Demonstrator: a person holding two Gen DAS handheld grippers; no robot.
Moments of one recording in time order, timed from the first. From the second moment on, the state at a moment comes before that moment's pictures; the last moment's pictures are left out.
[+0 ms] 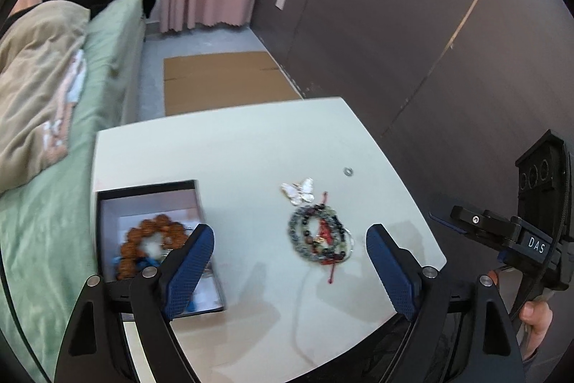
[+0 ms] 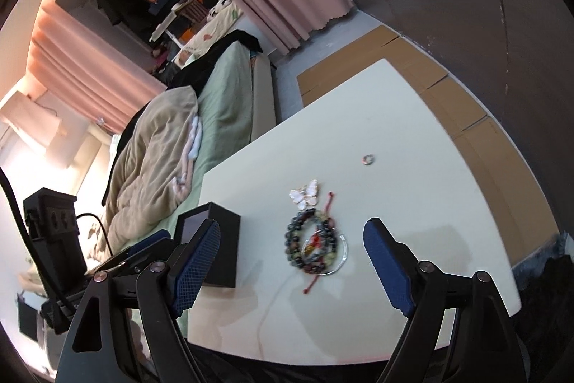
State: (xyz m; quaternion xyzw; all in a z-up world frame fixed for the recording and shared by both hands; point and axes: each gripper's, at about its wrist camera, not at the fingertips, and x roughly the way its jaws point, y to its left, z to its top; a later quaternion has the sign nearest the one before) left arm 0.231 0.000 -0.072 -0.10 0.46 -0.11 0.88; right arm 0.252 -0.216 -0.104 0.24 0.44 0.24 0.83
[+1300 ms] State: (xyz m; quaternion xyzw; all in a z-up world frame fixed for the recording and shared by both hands) left arm 0.298 -0.074 -0.167 0.01 0.57 -0.07 0.82; right arm 0.283 -0.265 -0.168 0.29 0.46 0.23 0.81
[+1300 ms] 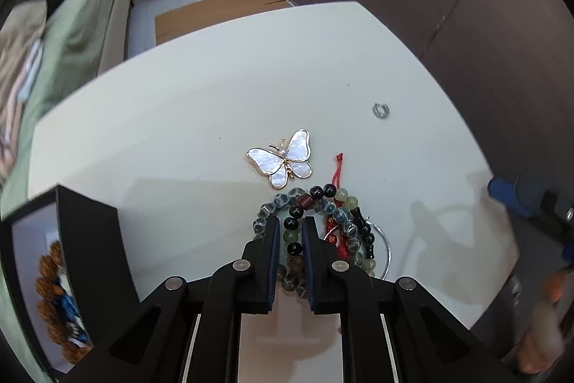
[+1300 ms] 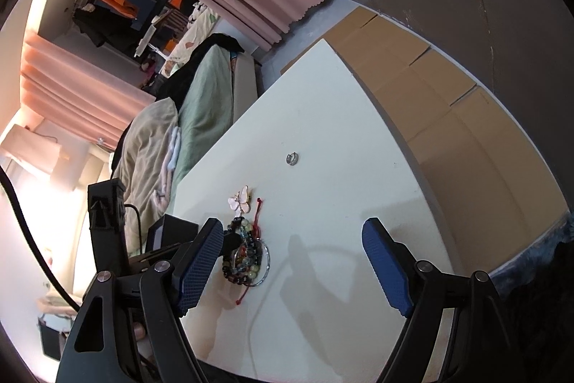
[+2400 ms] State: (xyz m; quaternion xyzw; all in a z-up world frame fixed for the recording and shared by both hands) left arm 0.255 0.001 -0.067 -0.06 0.46 -0.09 0.88; right arm 0.296 -0.189 -0.128 0.20 0.49 0.25 0.81
